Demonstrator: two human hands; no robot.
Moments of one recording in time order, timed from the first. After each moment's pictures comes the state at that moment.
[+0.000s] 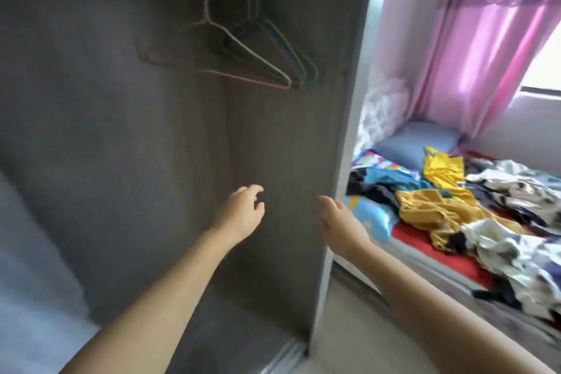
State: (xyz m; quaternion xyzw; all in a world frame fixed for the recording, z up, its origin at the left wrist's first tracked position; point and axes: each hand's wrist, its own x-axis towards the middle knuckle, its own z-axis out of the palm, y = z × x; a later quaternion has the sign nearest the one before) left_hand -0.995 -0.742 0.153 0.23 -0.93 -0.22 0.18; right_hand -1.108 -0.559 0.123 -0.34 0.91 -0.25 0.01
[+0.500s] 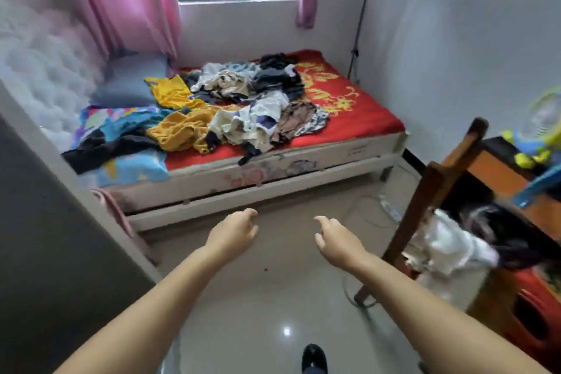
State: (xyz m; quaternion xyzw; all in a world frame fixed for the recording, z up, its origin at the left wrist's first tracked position) left_hand -1.012 -0.440 0.021 -0.28 -0.93 -0.18 -0.14; right_hand -0.899 -0.239 -0.013 0.21 0.95 -0.23 0.08
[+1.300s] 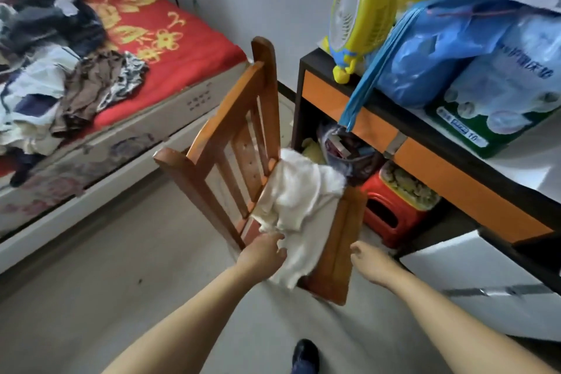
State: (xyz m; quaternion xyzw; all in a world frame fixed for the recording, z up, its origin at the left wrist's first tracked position) left_hand -0.791 0.042 -0.151 -0.49 -0.78 -0.07 -0.38; right_hand -0.578 0.163 -0.159 0.54 0.74 -0.36 0.19
